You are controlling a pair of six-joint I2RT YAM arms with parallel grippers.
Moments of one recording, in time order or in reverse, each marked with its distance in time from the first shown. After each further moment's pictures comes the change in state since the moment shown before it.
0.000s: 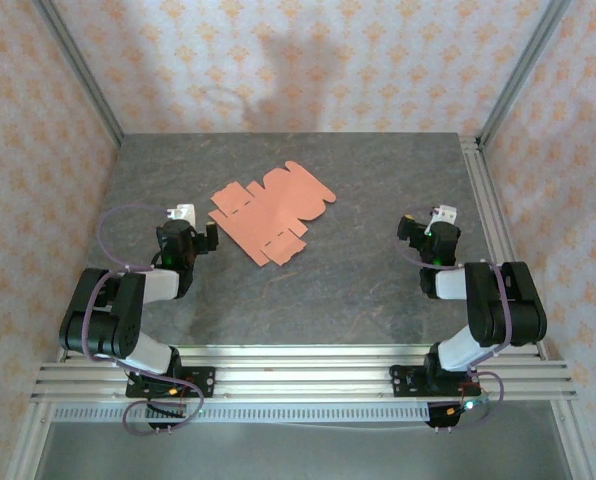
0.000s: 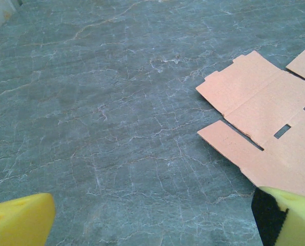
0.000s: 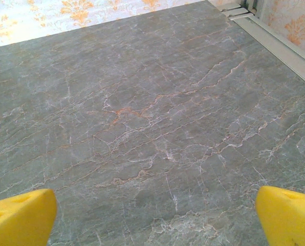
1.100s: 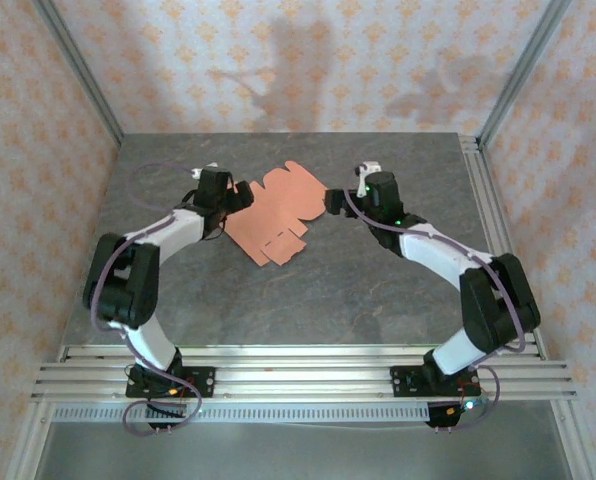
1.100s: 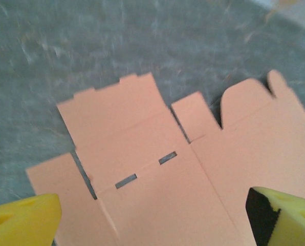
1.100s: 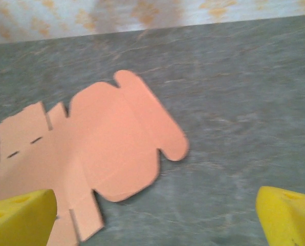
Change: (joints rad) left arm -0.167 0.254 0.654 -0.681 0.082 -0.558; right arm 0.443 0.018 0.595 -0.703 -0.138 0.119
